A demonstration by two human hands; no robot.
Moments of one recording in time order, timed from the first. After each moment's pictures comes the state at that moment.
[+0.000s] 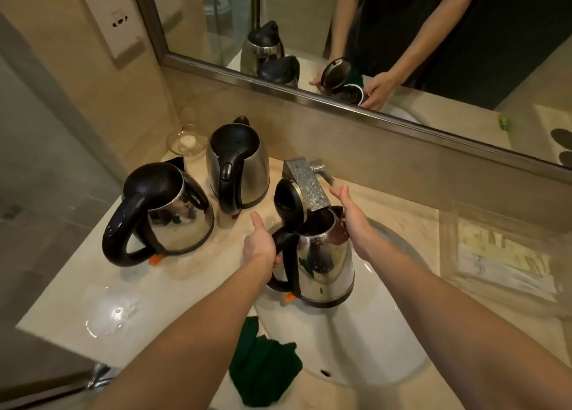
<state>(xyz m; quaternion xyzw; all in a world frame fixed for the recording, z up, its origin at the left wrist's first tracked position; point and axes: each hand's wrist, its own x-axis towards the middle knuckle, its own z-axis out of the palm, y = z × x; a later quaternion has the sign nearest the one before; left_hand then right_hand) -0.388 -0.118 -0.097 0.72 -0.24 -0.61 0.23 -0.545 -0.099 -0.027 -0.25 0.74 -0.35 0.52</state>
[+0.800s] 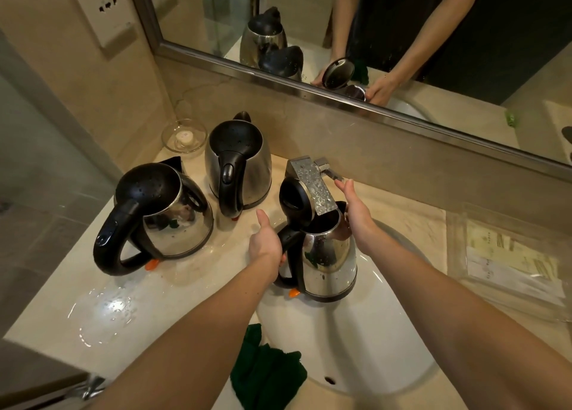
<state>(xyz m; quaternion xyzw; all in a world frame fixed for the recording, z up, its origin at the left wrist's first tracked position) -0.396 -0.135 -0.103 0.72 -0.23 -0.62 0.21 -0.548 -0.128 -0.041 -0.23 0.74 -0.38 0.50</state>
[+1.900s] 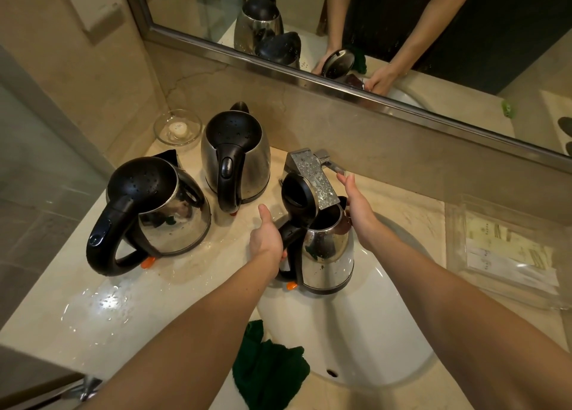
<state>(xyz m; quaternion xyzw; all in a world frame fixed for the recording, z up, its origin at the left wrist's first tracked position) -0.395 -0.138 -0.114 0.72 -0.24 -0.62 0.19 -0.556 -0.134 -0.066 -0.26 0.76 -0.37 0.47</state>
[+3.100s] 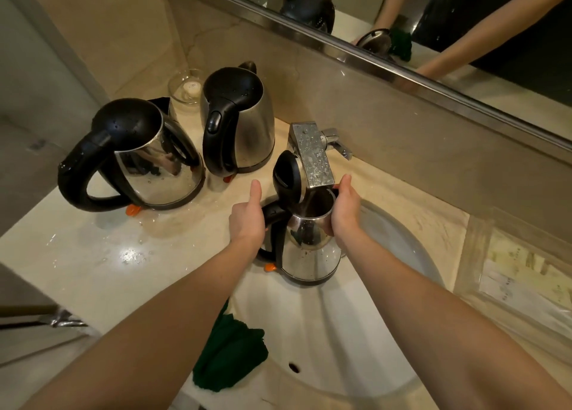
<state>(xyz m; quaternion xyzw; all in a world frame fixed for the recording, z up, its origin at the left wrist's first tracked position) -0.407 -0.119 -0.143 0.74 -0.28 -0.51 0.34 -0.562 -0.136 -0.141 -0.23 0.76 -0.42 0.44</state>
